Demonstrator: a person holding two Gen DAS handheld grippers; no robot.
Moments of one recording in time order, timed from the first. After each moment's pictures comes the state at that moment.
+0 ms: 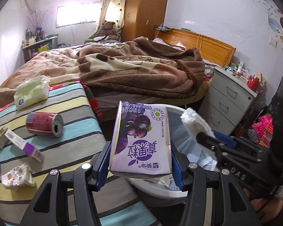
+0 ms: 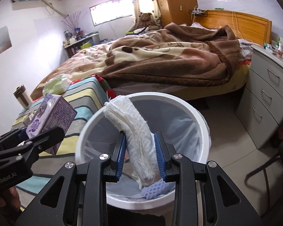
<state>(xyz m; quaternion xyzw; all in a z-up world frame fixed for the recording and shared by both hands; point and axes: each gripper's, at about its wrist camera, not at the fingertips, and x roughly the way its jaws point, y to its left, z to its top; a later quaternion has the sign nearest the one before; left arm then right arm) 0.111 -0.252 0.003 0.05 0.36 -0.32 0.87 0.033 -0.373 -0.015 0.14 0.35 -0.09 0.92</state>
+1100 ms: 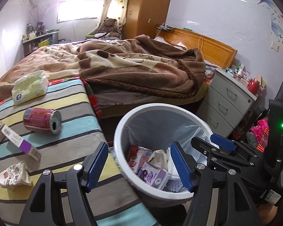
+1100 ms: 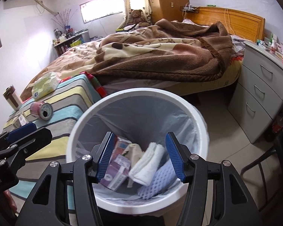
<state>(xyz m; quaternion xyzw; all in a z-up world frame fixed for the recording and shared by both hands) 0.119 -0.243 0.001 0.04 0.37 -0.31 0.87 0.036 -0.368 -0.017 0.13 0.36 -0.13 0.91</state>
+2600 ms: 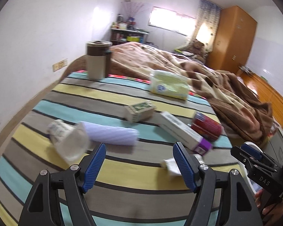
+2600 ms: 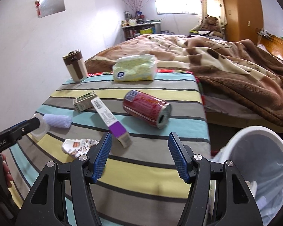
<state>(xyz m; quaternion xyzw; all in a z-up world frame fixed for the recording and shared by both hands) 0.154 0.053 0.000 -0.09 0.35 -0.03 0.93 0.118 -0.201 -0.004 0.04 0.36 0.11 0.93</state>
